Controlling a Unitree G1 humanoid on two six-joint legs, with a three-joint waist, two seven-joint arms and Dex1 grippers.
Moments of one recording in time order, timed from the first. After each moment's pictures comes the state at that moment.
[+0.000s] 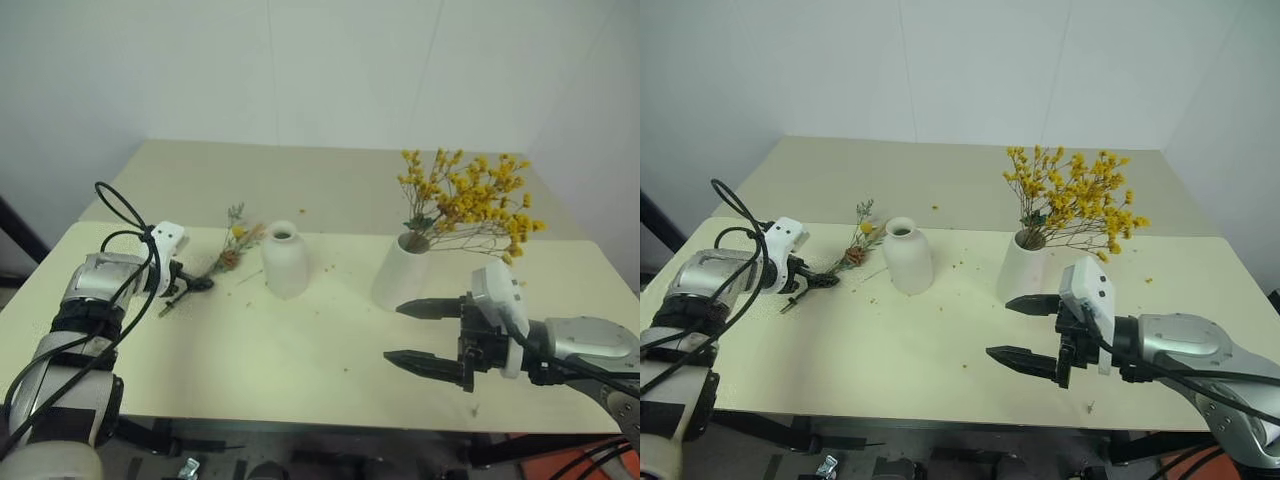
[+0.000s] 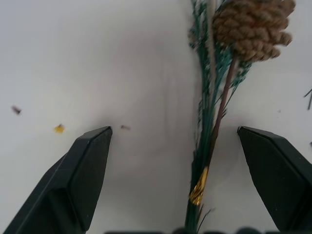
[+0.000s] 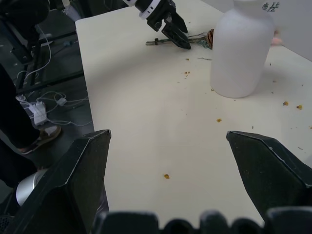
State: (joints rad) left arm -0.95 0.76 -0.16 0.82 -0.15 0.66 -0.79; right arm -0.17 -0.92 -0.18 -0.68 0.93 0.77 0.79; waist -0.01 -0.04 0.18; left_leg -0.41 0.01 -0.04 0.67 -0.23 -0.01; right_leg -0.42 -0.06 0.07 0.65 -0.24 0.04
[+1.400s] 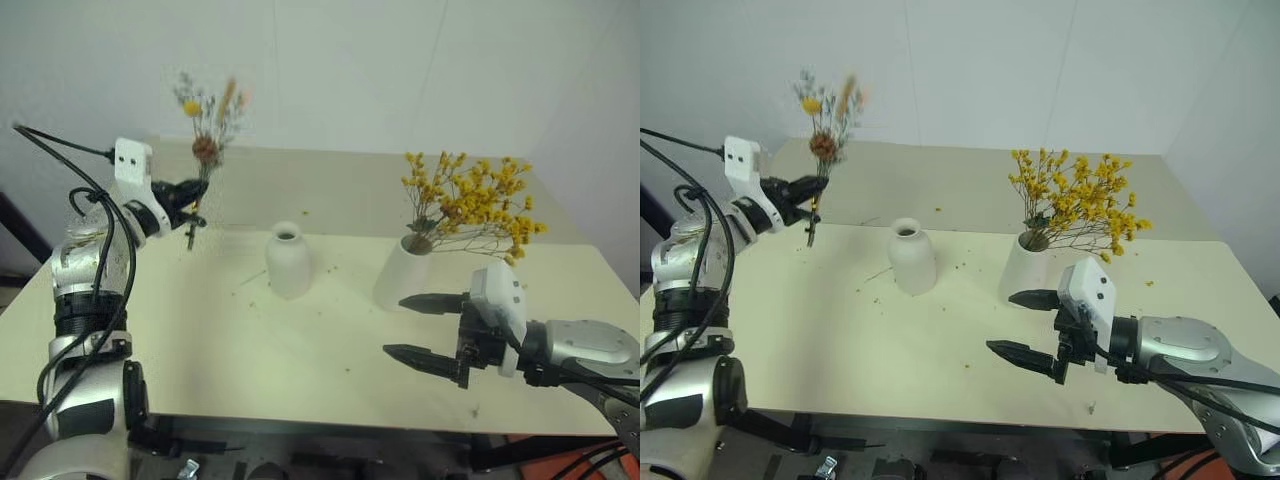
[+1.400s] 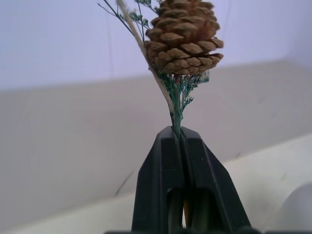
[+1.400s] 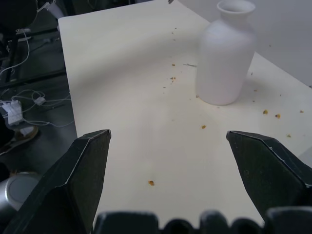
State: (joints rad) left arm -0.92 0.58 0.34 0.42 -0.36 0.38 -0.72; right arm -0.15 -0.88 -0.17 -0.70 0.84 0.72 0.75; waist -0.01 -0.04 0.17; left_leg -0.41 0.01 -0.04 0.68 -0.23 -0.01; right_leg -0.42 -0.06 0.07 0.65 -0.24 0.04
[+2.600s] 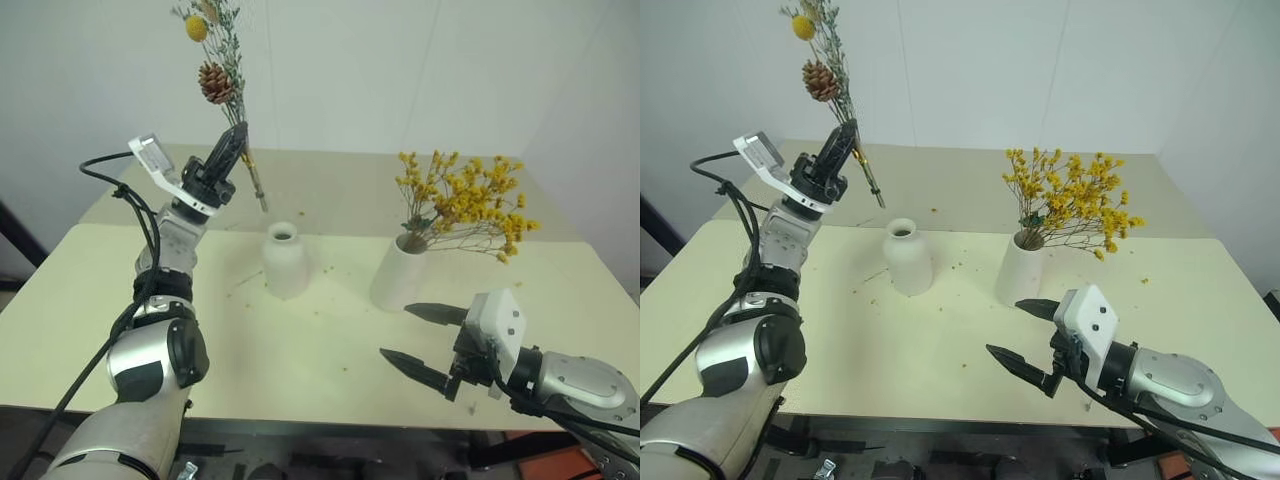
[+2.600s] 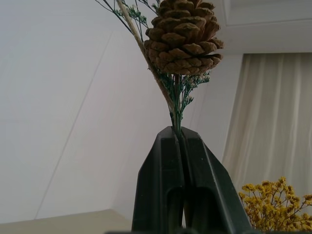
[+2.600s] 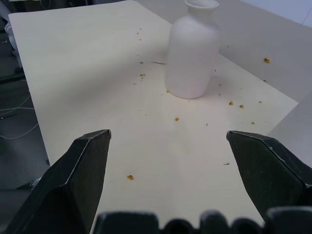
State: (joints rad) left arm -1.18 0.36 0.49 1.03 -0.68 0.10 -1.28; right arm 0.04 -0.76 -0.17 -0.82 0.67 0.63 0.63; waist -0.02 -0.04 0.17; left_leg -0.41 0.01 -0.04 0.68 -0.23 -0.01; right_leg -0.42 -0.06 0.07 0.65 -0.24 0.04
